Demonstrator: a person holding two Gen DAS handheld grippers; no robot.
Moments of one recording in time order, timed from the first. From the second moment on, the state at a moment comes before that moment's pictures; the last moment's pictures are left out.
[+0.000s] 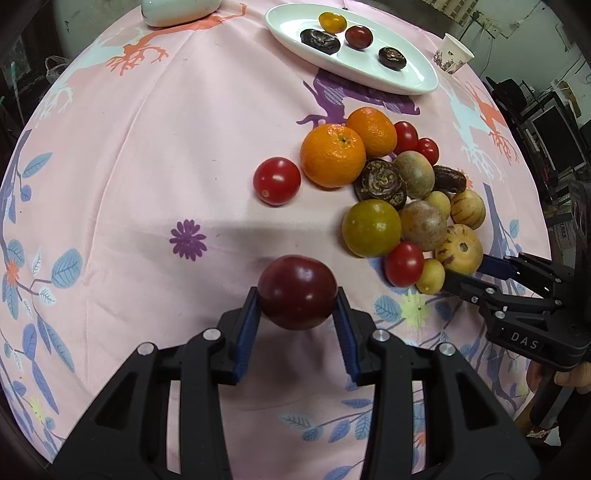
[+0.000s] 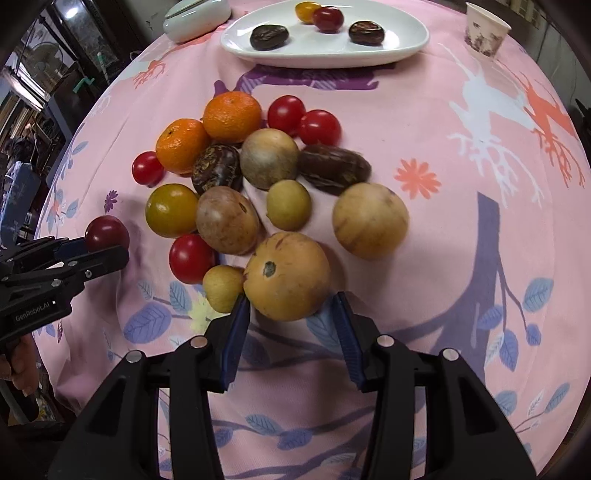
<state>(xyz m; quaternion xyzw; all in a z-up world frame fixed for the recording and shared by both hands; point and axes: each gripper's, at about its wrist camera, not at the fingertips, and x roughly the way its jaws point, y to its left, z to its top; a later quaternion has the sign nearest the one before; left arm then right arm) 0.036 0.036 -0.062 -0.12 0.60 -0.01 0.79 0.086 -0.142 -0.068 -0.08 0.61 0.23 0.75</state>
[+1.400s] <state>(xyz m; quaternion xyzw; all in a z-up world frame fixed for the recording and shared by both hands) 0.182 0.015 0.011 -0.07 0.53 -0.06 0.84 0.219 -0.168 0.016 0.02 0.53 0.23 0.82</state>
